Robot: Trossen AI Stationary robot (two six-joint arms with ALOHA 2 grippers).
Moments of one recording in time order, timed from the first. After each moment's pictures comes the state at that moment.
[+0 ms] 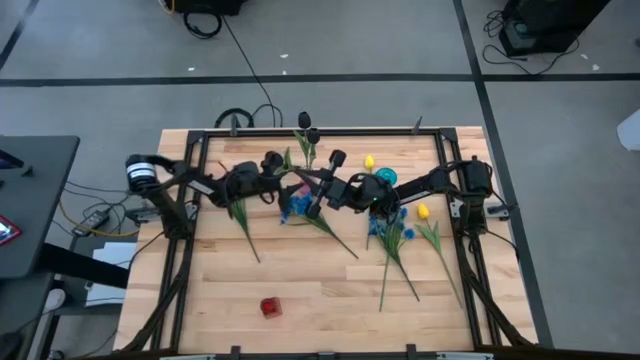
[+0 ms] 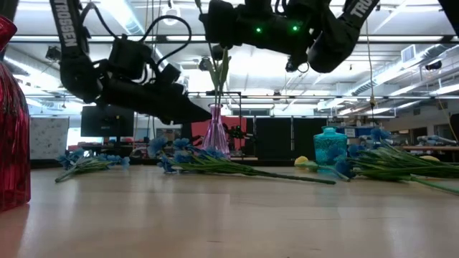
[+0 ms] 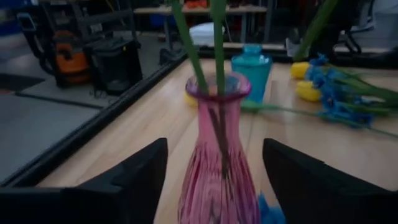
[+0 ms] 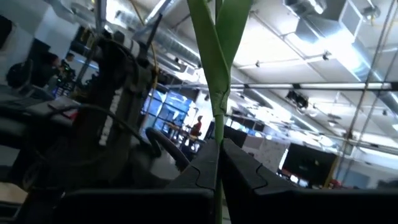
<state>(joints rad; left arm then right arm) 0.37 1.65 0.40 1.11 0.02 0.05 -0.05 1.93 1.01 1.37 0.24 -0.55</state>
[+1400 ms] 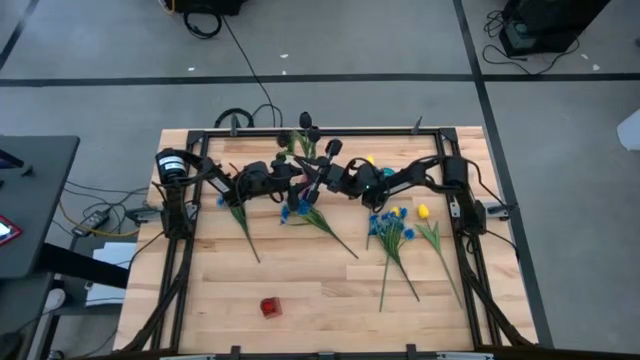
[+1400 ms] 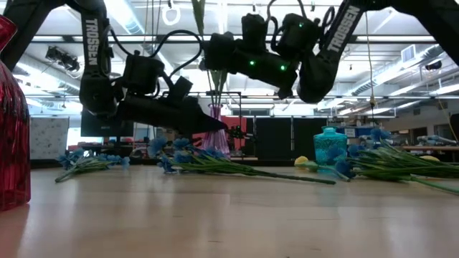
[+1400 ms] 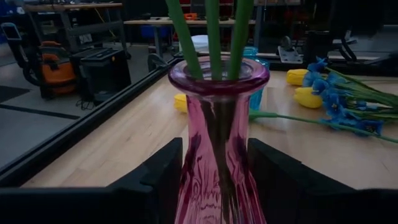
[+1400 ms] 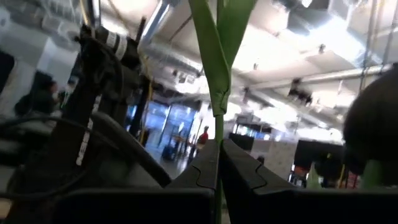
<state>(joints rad) 0.38 1.89 0.49 1.30 0.08 0.04 -0.19 2.10 1.03 1.56 0.11 -0.38</state>
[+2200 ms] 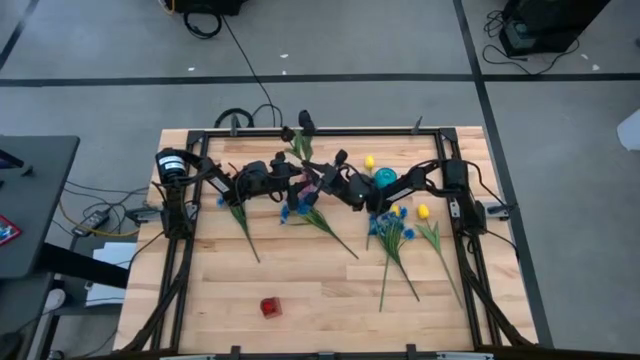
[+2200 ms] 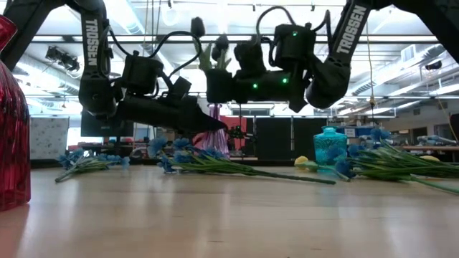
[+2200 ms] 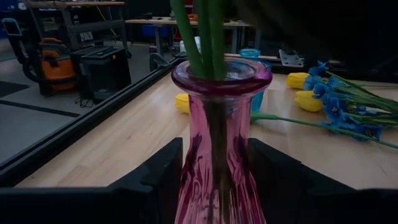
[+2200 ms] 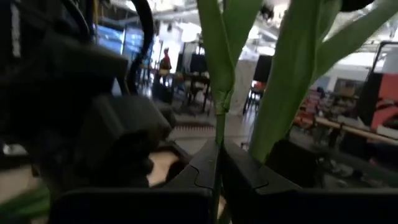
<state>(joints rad) 0.39 1.89 0.49 1.31 0.08 0.02 -0.14 2.10 0.95 1.34 0.47 -0.28</state>
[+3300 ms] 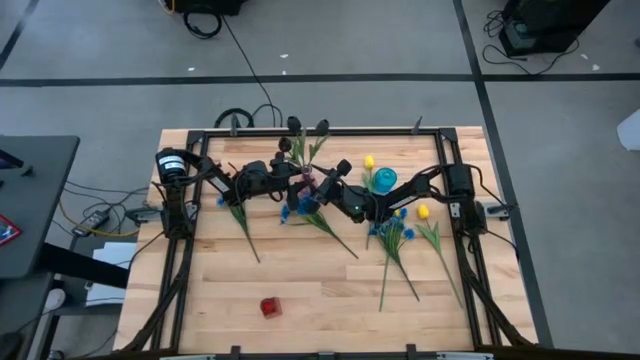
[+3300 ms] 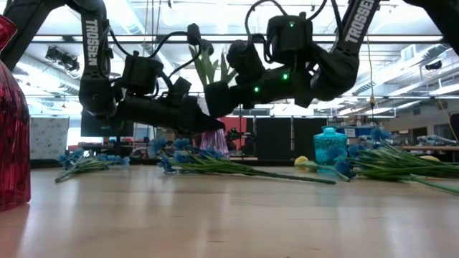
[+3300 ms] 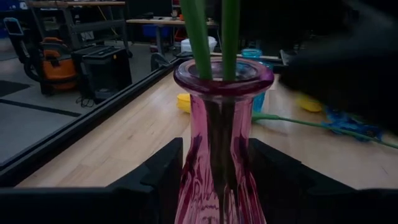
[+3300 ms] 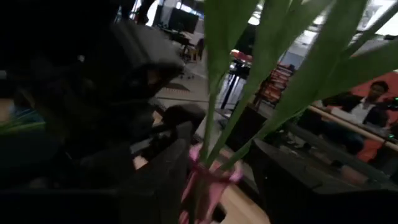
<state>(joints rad) 0.39 1.89 0.49 1.31 0.08 0.01 -0.05 2.06 0.95 1.16 0.71 -0.36</state>
